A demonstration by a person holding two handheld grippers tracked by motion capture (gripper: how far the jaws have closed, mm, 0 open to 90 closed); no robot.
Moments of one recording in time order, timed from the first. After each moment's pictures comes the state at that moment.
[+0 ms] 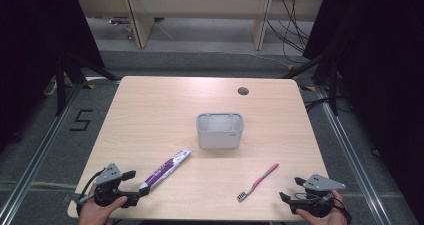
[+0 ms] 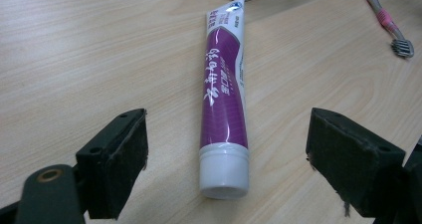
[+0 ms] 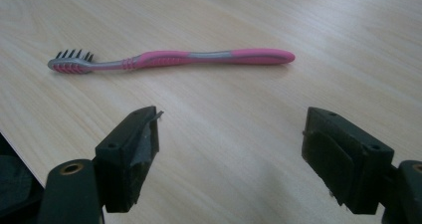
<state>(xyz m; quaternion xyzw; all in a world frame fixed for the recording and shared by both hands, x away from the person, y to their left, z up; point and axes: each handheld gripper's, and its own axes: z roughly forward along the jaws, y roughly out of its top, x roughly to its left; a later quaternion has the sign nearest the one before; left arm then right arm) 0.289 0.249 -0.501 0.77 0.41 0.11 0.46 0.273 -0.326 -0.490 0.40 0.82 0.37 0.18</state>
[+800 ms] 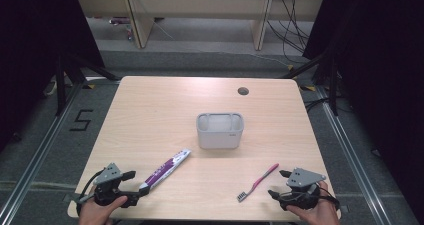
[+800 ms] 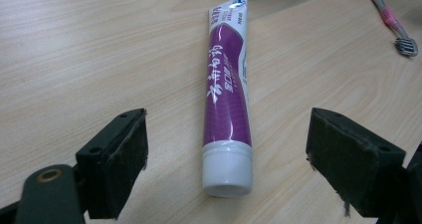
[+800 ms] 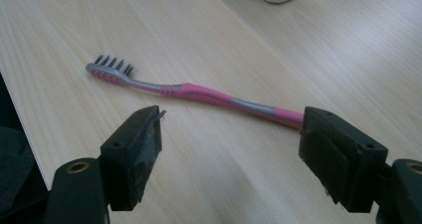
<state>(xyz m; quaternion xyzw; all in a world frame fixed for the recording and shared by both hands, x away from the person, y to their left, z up) 0.291 0.250 -0.503 0.77 0.42 0.11 0.46 0.292 -0.291 -0.475 0.27 0.88 0.34 0.19</state>
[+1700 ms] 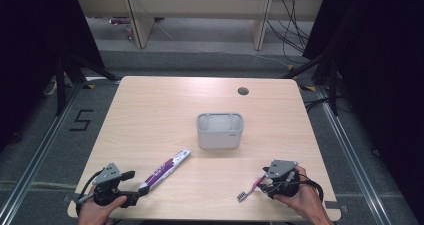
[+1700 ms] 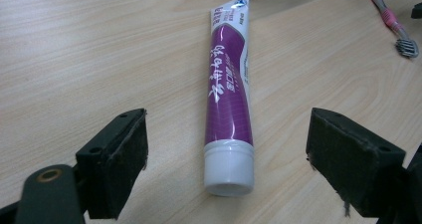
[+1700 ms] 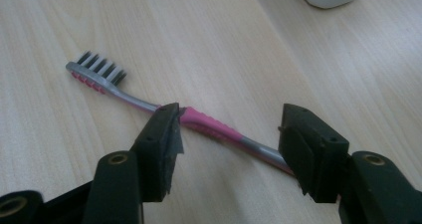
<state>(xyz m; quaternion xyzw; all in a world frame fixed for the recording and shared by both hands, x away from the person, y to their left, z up) 0.291 0.251 -0.503 0.77 0.42 0.11 0.46 0.328 -0.254 -0.481 0.19 0.92 0.28 0.17</state>
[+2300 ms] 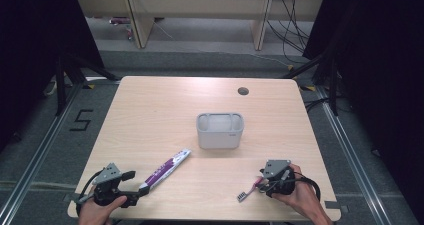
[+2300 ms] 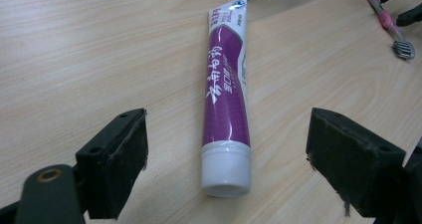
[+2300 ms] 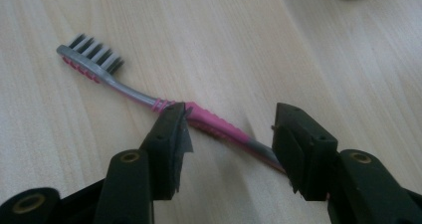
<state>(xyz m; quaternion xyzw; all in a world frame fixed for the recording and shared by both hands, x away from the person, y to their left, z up) 0.291 0.251 -0.502 0.77 0.42 0.11 0.47 0.336 -0.247 -0.487 0.17 0.94 0.25 0.15</state>
